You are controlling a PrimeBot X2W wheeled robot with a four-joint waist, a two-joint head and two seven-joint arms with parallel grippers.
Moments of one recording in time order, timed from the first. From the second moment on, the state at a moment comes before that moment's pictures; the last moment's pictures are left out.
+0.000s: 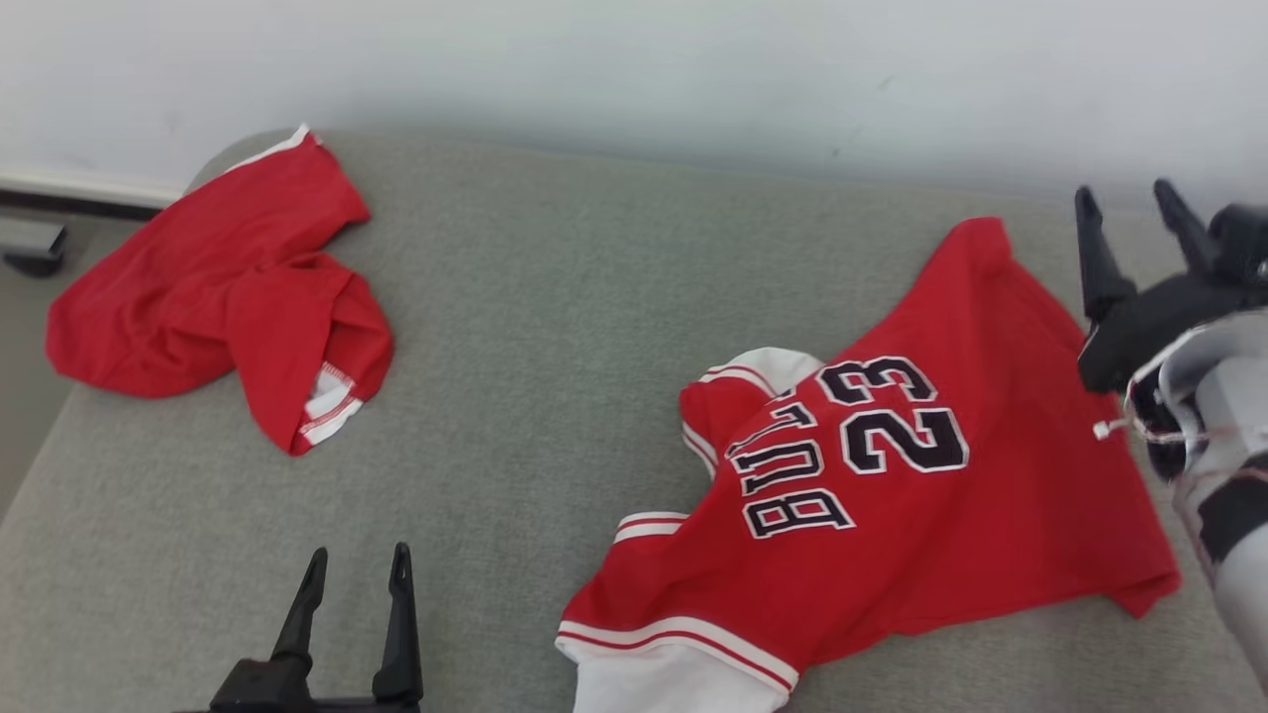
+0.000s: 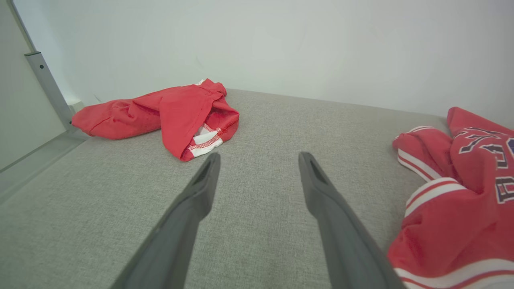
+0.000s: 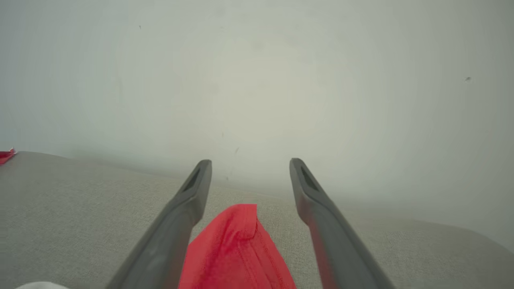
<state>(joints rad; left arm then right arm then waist) -0.04 0.05 -0.07 0.19 -0.18 -0.04 -0.26 -0.91 -0.47 0.32 1.02 0.43 0.13 -0.25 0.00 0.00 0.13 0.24</state>
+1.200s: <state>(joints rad) 0.02 0.05 -0.09 0.19 -0.17 -0.05 -0.26 0.03 -0.26 -0.12 0.28 0.39 0.13 -0.19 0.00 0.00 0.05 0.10</state>
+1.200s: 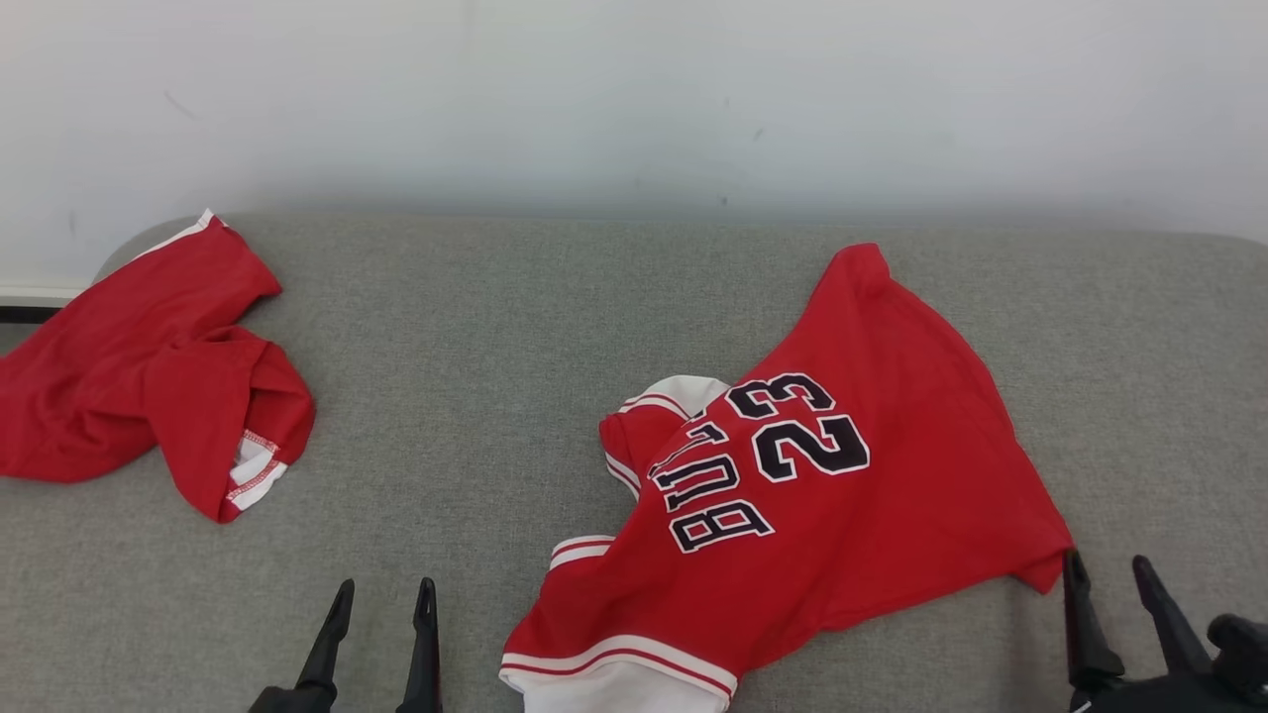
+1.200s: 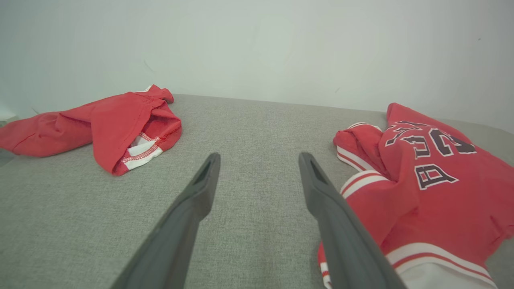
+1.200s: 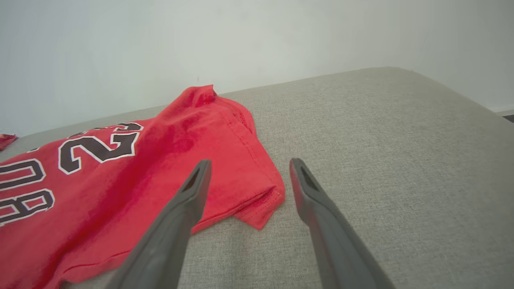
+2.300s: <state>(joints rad) 0.02 0.05 -0.09 0.21 -0.16 -0.06 -0.26 -0.16 -0.23 0.14 0.65 0.46 0.13 -0.26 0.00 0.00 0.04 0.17</state>
